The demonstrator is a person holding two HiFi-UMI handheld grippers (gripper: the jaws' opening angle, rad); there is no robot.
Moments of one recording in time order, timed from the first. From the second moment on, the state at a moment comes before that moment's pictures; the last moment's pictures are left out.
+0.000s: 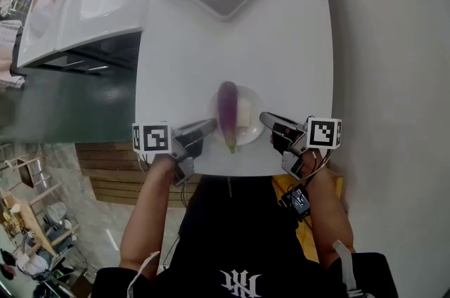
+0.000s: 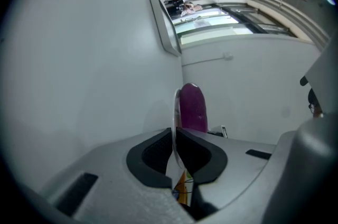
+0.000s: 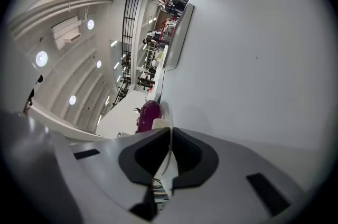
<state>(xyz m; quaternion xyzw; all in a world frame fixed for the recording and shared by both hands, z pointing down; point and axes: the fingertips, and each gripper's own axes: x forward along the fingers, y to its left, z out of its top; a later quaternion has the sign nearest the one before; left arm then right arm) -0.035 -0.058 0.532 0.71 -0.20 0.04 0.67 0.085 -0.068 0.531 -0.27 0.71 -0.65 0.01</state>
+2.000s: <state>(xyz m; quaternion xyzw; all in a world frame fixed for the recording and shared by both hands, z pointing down) -0.036 -0.064 0.571 0.75 -0.27 0.44 0.41 0.085 -0.062 0.573 -0.37 0.72 -0.56 -0.18</state>
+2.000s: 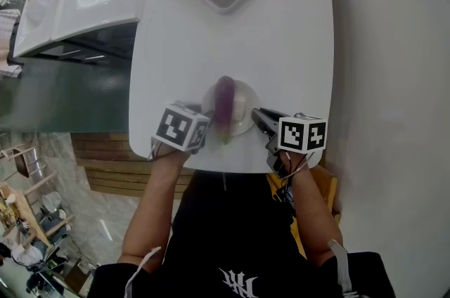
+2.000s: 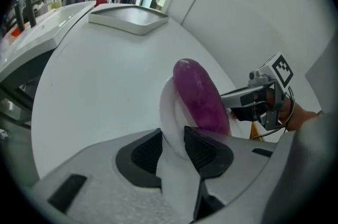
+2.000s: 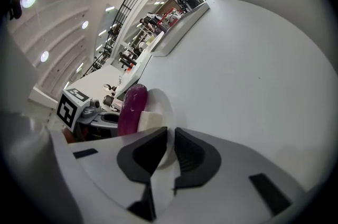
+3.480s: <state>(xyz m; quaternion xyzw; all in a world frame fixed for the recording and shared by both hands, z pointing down) -0.031 -0.066 0.578 0.74 -0.25 0.56 0.28 0.079 -0.070 0.569 -0.37 0.78 -0.27 -0.43</state>
